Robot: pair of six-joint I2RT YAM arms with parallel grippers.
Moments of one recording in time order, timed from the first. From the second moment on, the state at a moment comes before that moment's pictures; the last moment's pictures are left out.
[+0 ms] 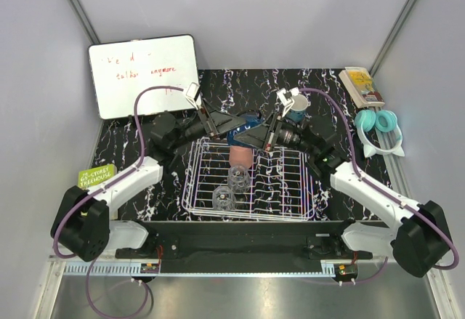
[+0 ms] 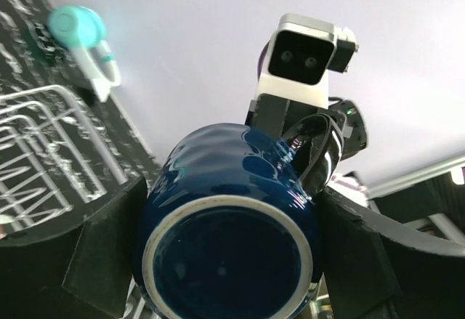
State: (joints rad) left arm -0.52 1.28 0.76 0.73 0.65 -1.26; right arm 0.62 1.17 0.80 0.54 -0.64 0.97
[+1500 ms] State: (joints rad) left arm -0.52 0.83 0.88 -0.32 -0.03 -0.73; right arm 0.59 2.04 2.12 -0.75 0.28 0.46
